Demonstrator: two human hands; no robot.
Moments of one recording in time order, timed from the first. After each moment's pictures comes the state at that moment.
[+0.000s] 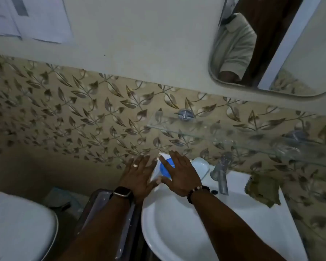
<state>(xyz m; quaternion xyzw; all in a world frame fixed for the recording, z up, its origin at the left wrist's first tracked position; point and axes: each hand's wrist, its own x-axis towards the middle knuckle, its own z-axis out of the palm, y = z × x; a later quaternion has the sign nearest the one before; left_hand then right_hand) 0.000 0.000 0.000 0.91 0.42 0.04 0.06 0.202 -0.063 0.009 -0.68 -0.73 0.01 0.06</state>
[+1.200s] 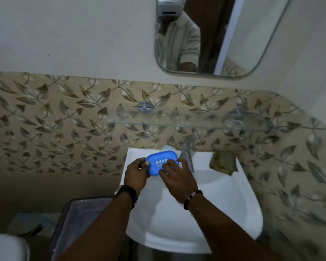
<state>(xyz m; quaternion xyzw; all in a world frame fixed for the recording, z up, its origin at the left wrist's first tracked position) 0.094 -0.064 0.010 0.56 0.42 0.36 0.61 0.225 -0.176 0.018 -0.65 -0.69 -0.31 0.06</state>
